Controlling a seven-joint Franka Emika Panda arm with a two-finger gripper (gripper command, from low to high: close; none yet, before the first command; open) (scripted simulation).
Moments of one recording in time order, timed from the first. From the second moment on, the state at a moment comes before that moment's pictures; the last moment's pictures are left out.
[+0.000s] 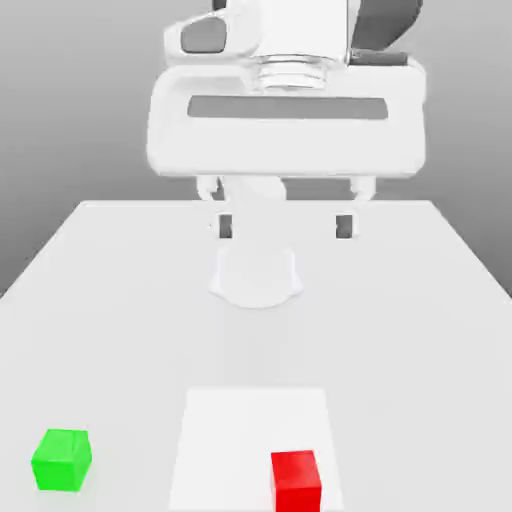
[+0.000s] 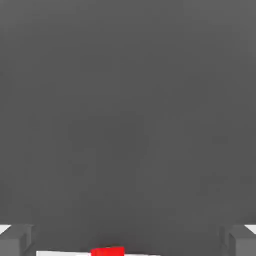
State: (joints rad) arm 0.01 -0.16 0.04 -2.39 -0.02 2.53 0.80
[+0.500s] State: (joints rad) arm 0.04 0.39 0.04 -2.42 -0.05 2.80 0.81
